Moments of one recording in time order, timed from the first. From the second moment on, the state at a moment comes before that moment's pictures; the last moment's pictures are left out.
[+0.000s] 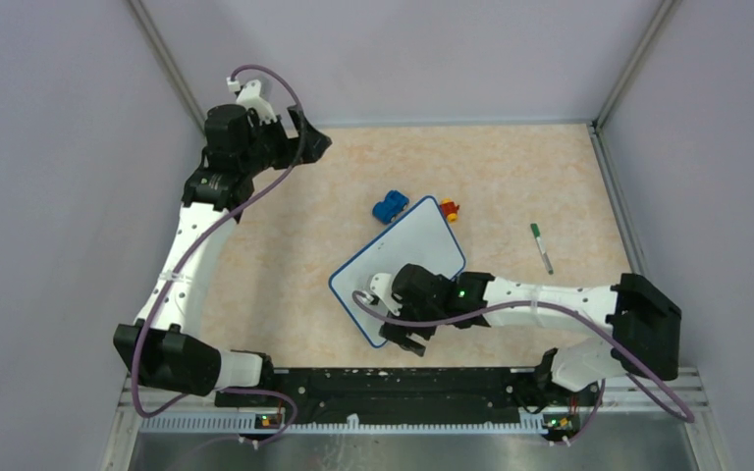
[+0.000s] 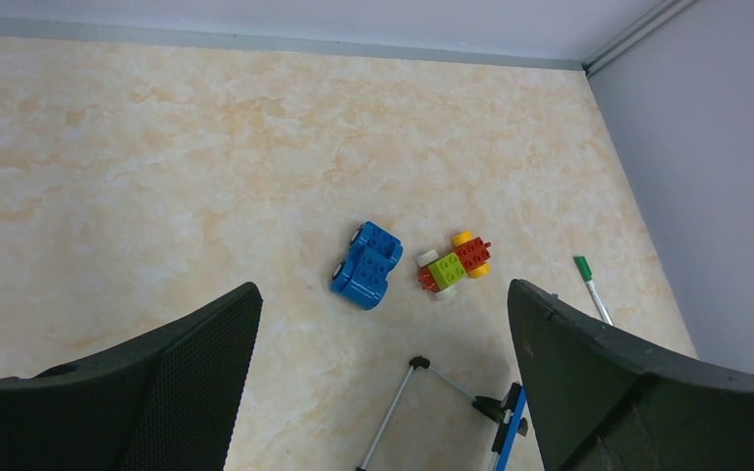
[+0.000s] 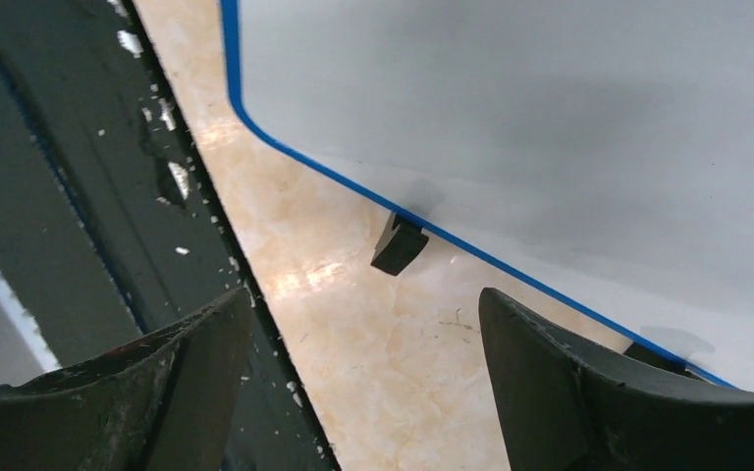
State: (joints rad) left arm -0.15 1.33 1.43 -0.40 0.30 -0.39; right arm 1.19 1.42 0.90 -0.49 -0.02 -0.04
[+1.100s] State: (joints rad) left arm -0.25 1.47 1.49 -0.38 0.33 0.10; right arm -0.13 1.39 1.29 -1.03 -0.58 -0.50
